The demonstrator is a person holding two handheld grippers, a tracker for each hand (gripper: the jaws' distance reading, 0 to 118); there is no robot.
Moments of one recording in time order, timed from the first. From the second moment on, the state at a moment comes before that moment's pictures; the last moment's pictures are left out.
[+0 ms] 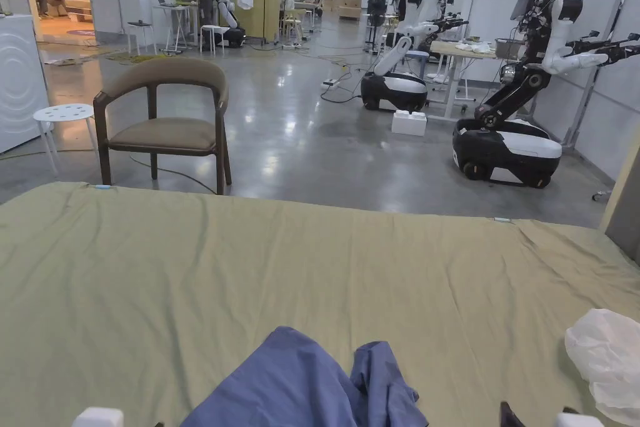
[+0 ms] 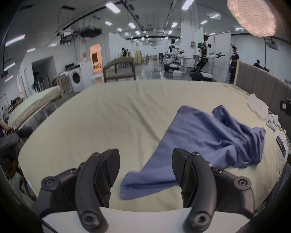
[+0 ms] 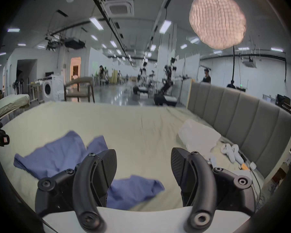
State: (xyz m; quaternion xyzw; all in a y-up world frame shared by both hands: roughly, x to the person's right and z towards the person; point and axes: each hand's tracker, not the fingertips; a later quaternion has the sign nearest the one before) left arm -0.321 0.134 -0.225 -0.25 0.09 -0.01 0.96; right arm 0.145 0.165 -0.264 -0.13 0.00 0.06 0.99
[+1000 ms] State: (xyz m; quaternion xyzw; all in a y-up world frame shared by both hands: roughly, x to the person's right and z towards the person) left arm -0.292 0.161 -0.371 -0.22 0.03 0.03 0.97; right arm 0.104 0.185 -0.296 -0.09 0.02 0.02 1.00
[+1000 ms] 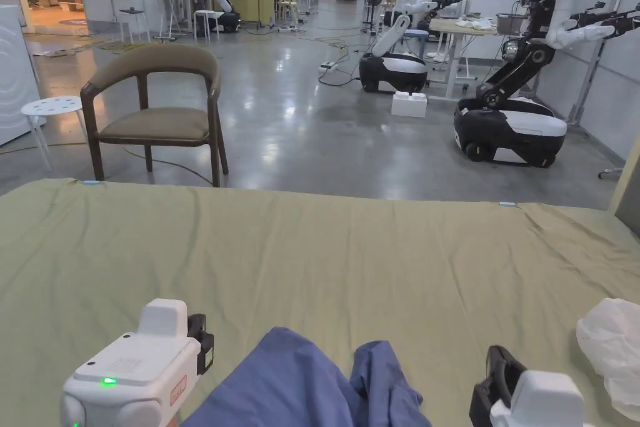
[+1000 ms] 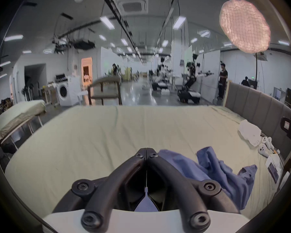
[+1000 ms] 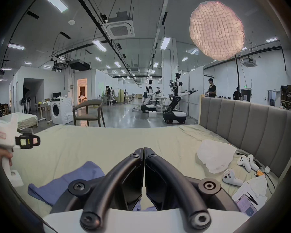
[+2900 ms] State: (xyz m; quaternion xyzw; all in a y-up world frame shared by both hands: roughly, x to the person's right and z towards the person) left arm -0.291 0.222 -0.381 -0.25 -0.05 -0.02 0.97; right arm 0.213 0.104 -0.360 -0.35 0.06 0.00 0.93
